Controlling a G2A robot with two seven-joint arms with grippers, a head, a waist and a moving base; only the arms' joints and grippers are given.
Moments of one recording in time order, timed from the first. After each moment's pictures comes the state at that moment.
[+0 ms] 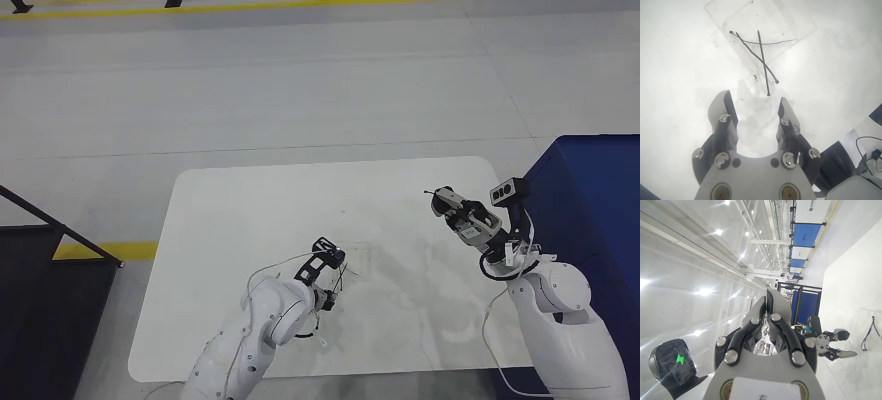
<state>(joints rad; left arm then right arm) 1.15 -1.42 -0.92 -1.67 1.29 -0.06 -1.19 -1.39 -1.06 1.59 -1.68 0.68 -0.11 0.74</state>
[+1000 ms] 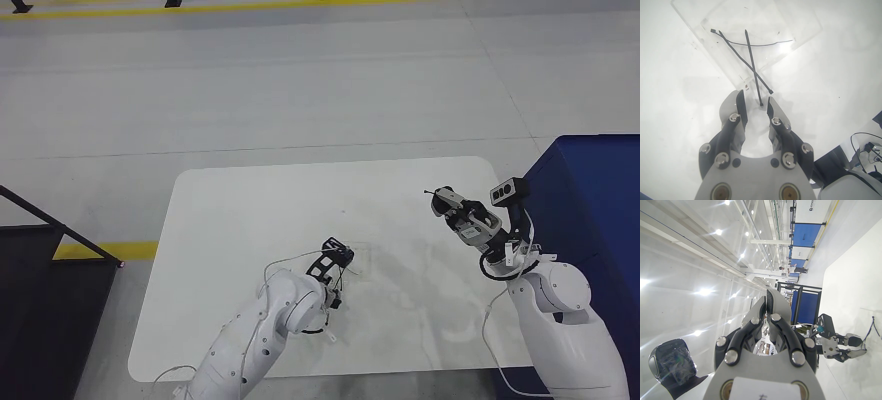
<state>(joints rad) 1.06 -1.45 -0.85 -1.54 1.22 -0.03 -1.20 -1.39 -1.06 1.59 -1.68 0.68 -0.11 0.74</state>
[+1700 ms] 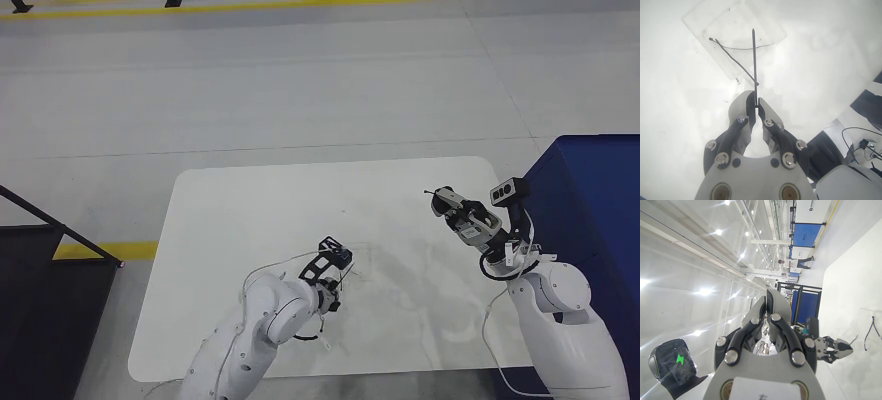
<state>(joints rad) 1.19 -1.41 -0.98 -1.82 1.18 -0.10 -1.24 -1.39 -1.06 1.59 -1.68 0.68 -0.11 0.74</state>
